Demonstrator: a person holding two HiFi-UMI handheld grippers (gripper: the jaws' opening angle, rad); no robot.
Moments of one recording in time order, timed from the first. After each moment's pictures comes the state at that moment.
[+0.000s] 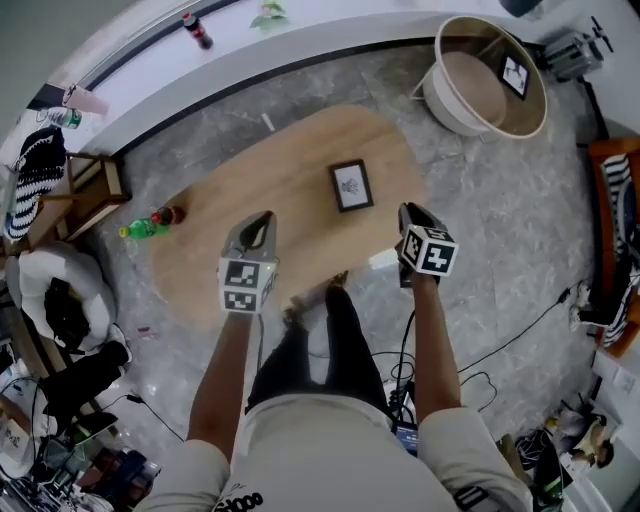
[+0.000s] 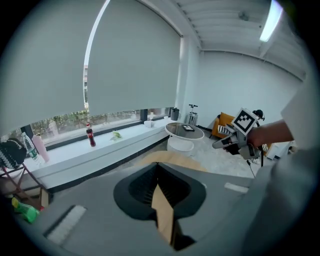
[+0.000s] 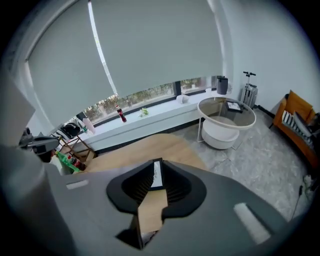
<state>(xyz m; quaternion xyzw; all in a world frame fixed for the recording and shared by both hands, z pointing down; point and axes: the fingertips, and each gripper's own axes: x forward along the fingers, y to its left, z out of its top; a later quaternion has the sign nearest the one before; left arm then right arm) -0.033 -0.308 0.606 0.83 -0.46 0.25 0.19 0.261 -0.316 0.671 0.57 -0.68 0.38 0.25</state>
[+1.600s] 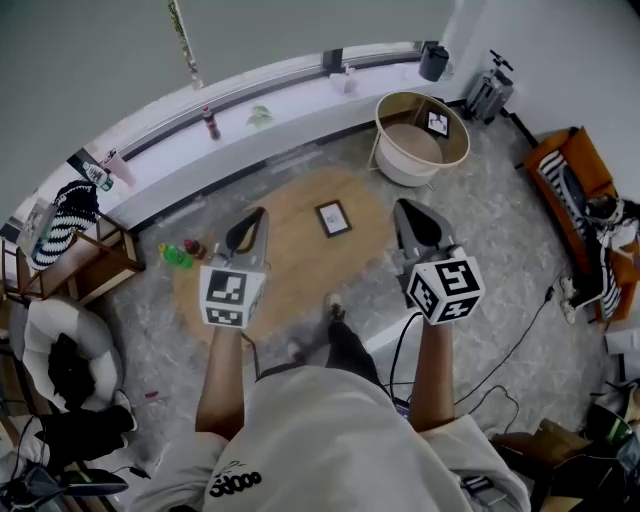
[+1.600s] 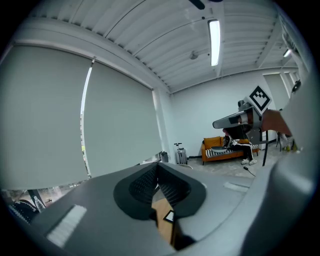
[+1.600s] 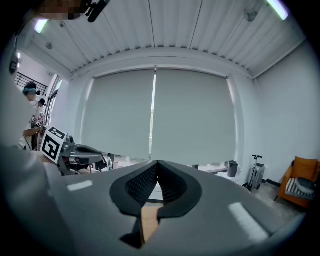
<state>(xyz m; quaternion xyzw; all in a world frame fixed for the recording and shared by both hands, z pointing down) -0.071 -0.133 0.265 0.90 -0.43 0.09 -0.05 0.145 -0.084 0.216 0.59 -0.80 0.03 0.07</state>
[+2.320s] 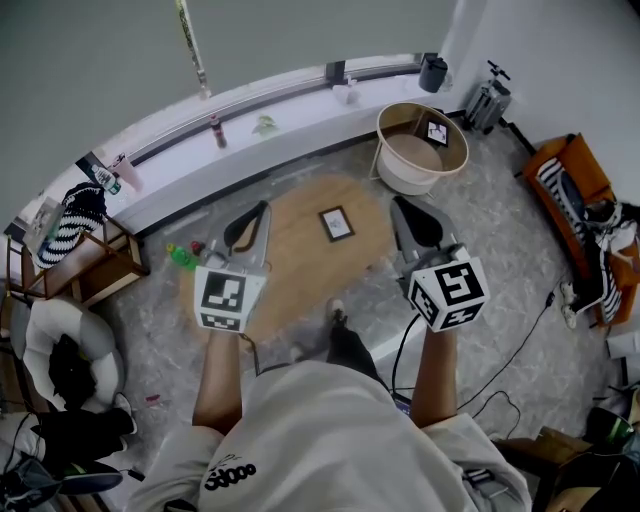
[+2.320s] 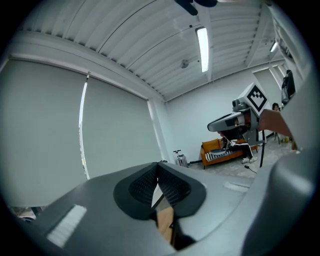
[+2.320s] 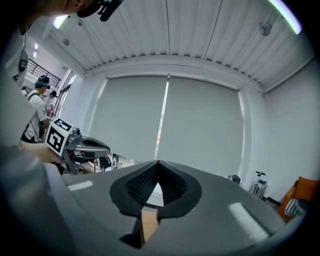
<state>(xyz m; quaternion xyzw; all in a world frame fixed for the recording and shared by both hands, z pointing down) -0.079 -0.090 0.198 0.90 -0.42 0.07 -0.11 0.107 -0.044 0.166 0.56 -0.82 -0.03 0.09</state>
